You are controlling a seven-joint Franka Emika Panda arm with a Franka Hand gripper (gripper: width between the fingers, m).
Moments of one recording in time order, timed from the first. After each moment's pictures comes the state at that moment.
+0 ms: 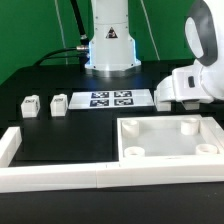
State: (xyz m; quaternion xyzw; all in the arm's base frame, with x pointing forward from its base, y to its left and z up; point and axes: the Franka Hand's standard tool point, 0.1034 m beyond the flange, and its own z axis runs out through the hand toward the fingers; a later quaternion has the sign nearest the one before) arm 0.361 0.174 0.004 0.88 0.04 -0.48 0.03
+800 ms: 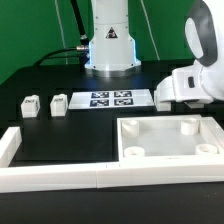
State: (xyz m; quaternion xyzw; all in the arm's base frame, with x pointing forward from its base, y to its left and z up) arm 0.360 0.174 0.004 0.88 0.04 -0.48 0.03
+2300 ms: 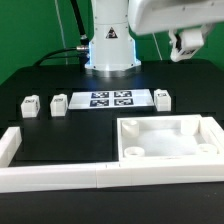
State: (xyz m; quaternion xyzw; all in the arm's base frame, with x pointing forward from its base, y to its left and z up) arm 0.521 0.113 0.167 0.98 0.08 -0.15 -0.03
